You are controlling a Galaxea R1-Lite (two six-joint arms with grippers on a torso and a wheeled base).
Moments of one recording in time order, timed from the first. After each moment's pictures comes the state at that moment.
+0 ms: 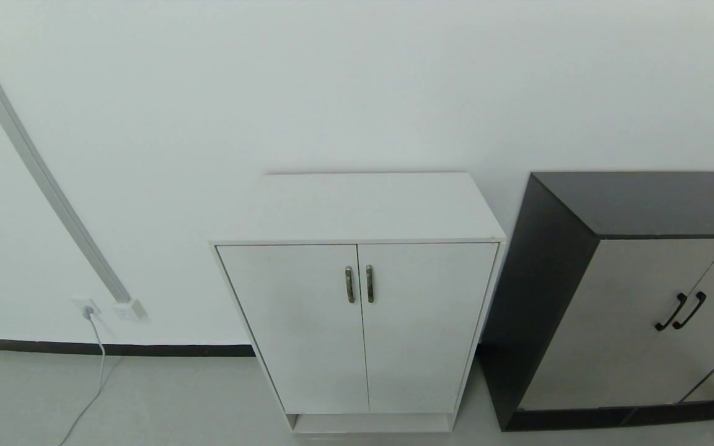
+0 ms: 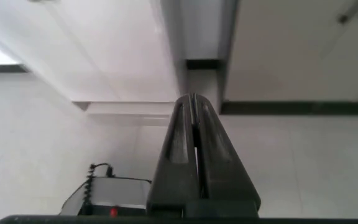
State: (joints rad) left arm 0.00 0.00 0.00 0.00 -0.01 0.00; right arm 0.13 0.42 0.00 -0.06 0.00 0.09
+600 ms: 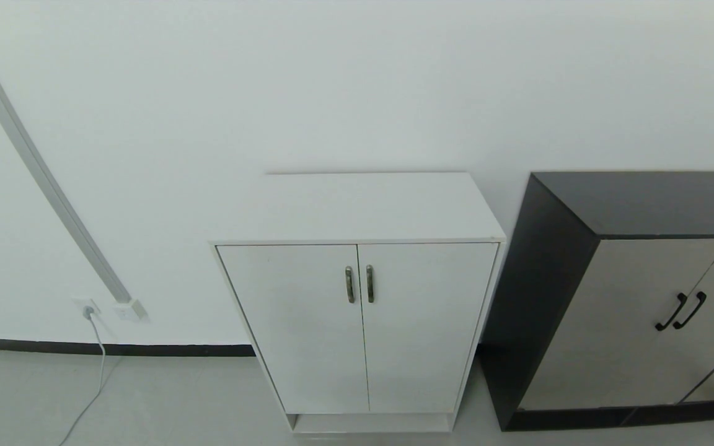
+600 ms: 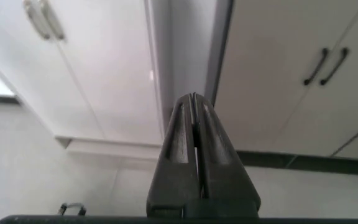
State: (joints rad) left arm 0.00 0.00 0.00 0.00 -0.01 0.00; right arm 0.06 0.11 0.00 0.00 0.00 -0.03
